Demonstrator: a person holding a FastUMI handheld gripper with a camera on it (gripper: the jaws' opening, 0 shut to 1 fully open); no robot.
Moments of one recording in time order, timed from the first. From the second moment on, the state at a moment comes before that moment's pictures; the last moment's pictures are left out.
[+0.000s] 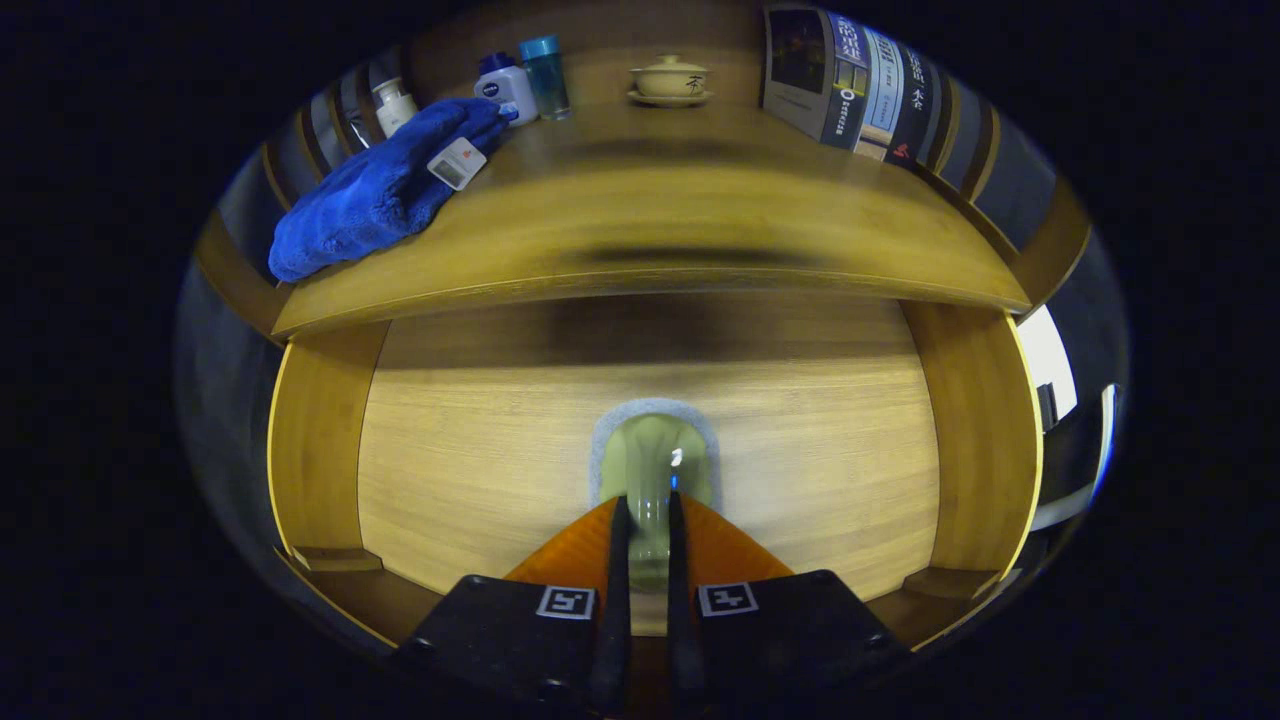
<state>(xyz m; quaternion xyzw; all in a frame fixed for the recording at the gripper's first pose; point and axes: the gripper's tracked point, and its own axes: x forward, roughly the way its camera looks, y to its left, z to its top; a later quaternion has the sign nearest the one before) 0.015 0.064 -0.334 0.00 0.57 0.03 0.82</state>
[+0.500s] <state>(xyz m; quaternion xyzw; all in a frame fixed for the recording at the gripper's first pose) 0.020 0.082 -0.248 -0.01 0.53 0.06 0.84</state>
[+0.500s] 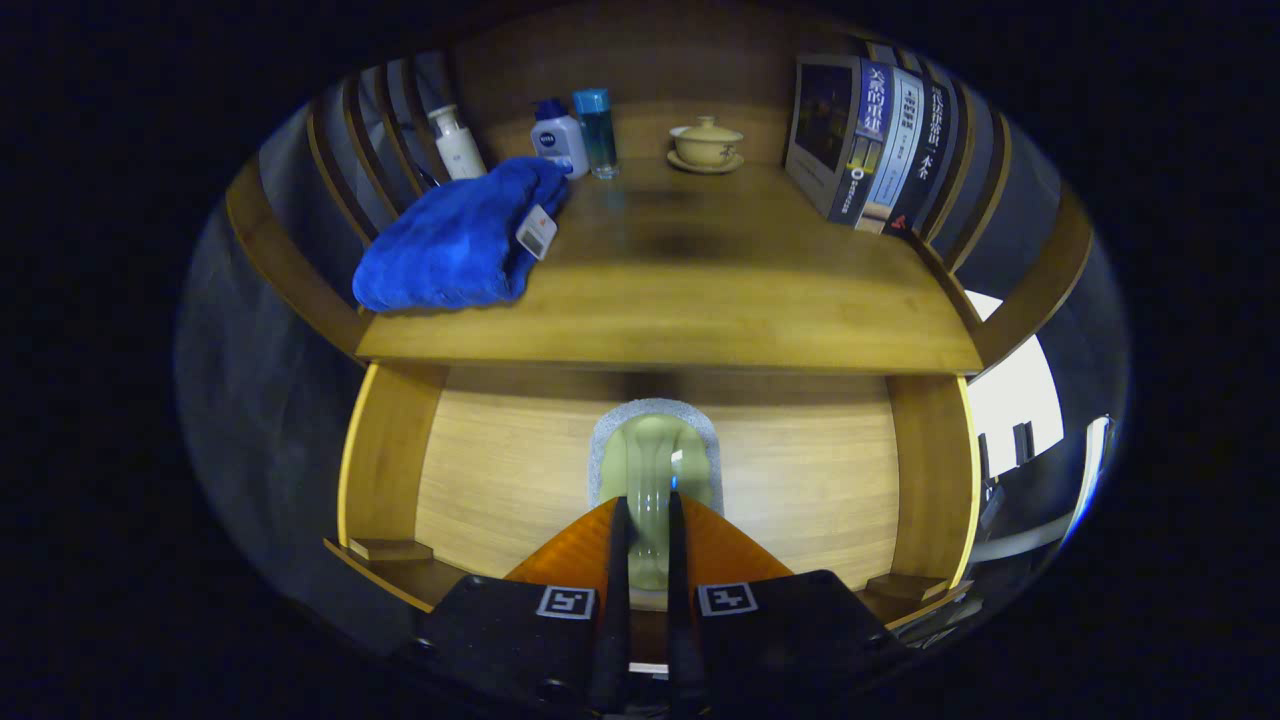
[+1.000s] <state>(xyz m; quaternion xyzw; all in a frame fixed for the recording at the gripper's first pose) 0.074 0.076 -0.183 0.00 0.51 0.04 0.86</state>
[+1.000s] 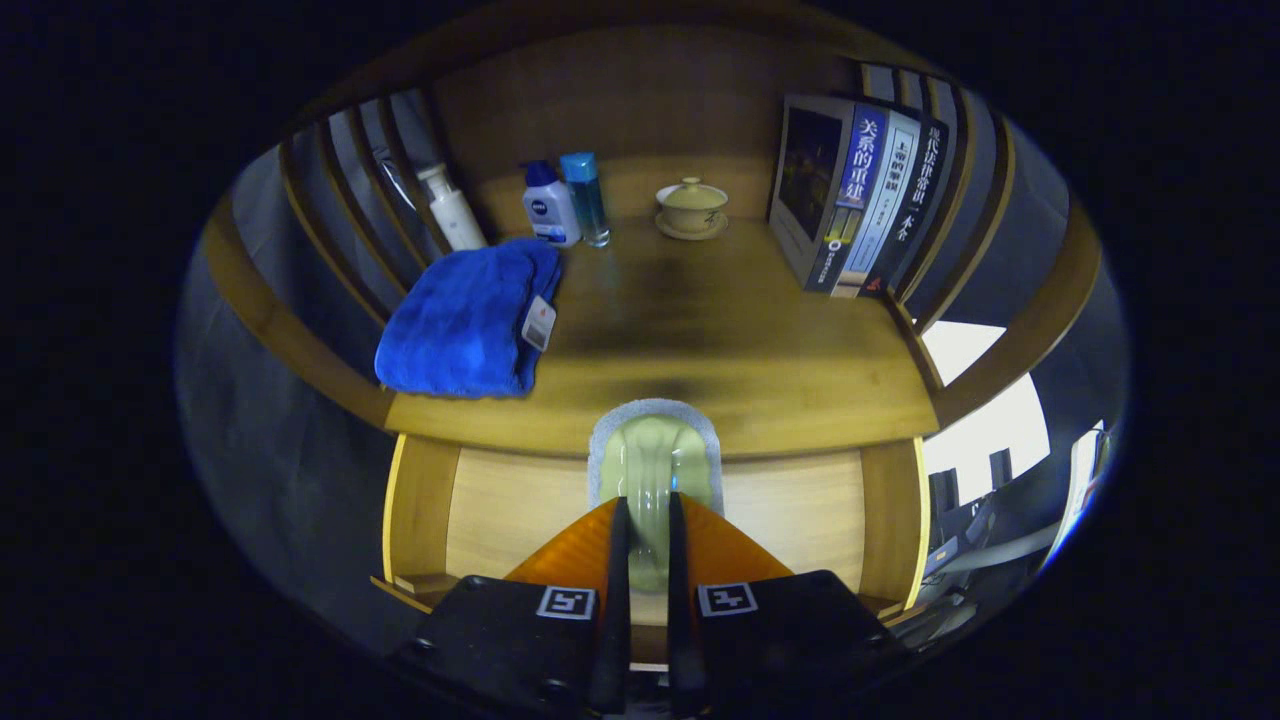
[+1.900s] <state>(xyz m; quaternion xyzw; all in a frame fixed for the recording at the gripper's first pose) 0.200 0.071 -0.204 -0.02 0.52 0.00 0.86</state>
